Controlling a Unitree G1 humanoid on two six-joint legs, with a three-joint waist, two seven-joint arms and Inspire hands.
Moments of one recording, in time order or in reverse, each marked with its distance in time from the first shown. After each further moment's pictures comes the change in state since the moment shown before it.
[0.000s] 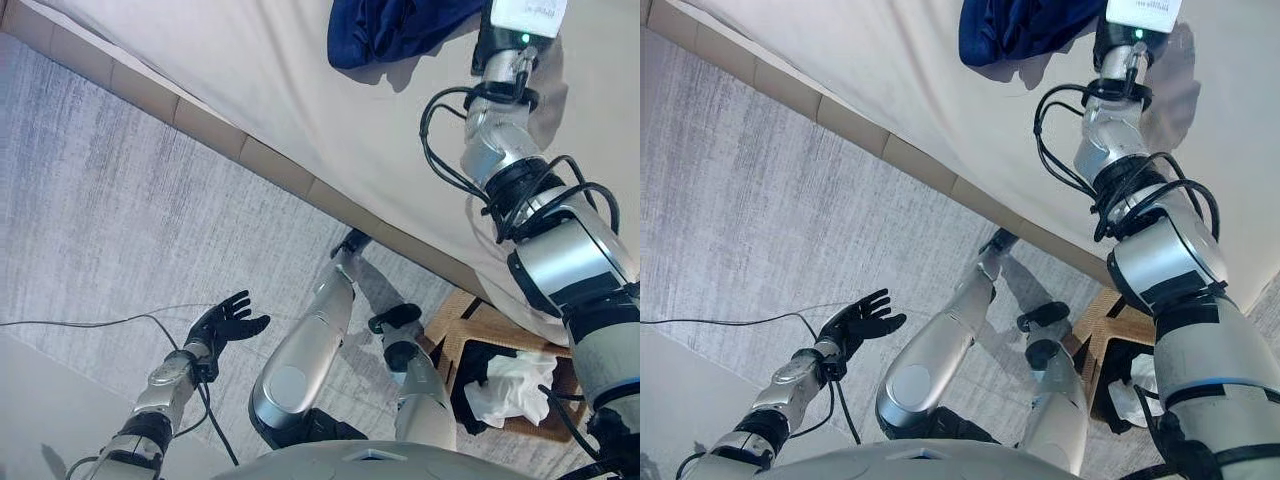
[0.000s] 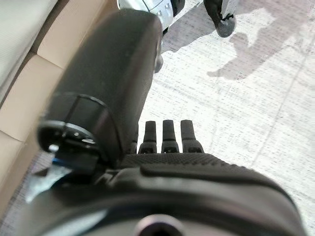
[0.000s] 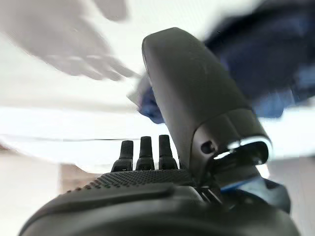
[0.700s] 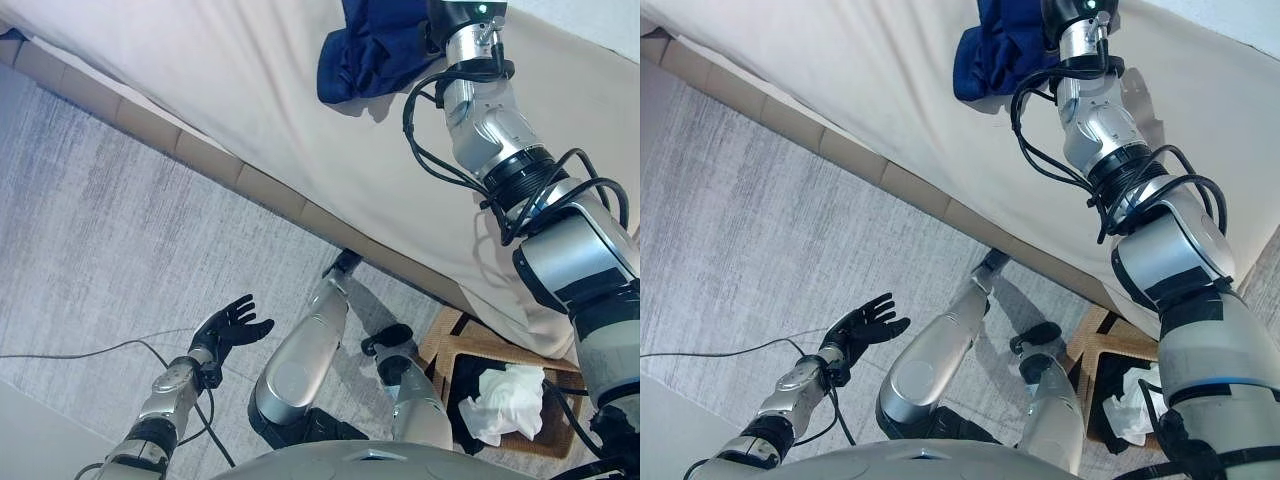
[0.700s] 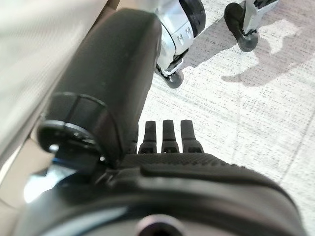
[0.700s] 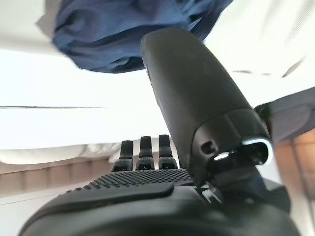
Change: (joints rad) left arm 0.010 -0.020 0.047 0.052 0.001 -0.018 -0.045; right arm -0.045 -0.026 0.168 -0.058 -0.266 -0.148 0.301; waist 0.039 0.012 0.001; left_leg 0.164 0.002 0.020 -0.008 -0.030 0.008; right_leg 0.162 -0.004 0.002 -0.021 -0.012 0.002
